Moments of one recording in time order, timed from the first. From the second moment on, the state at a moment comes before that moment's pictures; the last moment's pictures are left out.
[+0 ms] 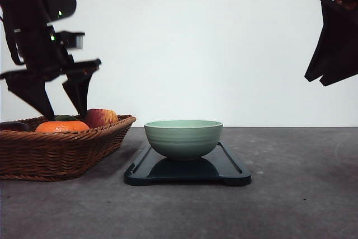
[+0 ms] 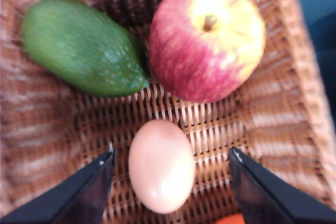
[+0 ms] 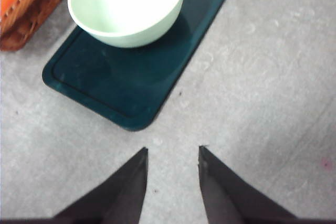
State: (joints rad) left_arx -0.23 1.76 1.30 -0.60 0.05 -0.04; right_arx 0.37 0.93 0.67 -0.47 -0.24 0.05
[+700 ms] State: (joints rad) left_arx -0.23 1.86 1.30 -0.59 0.05 -0.04; right_arx 0.37 0.93 0.67 -0.47 -0.24 0.05
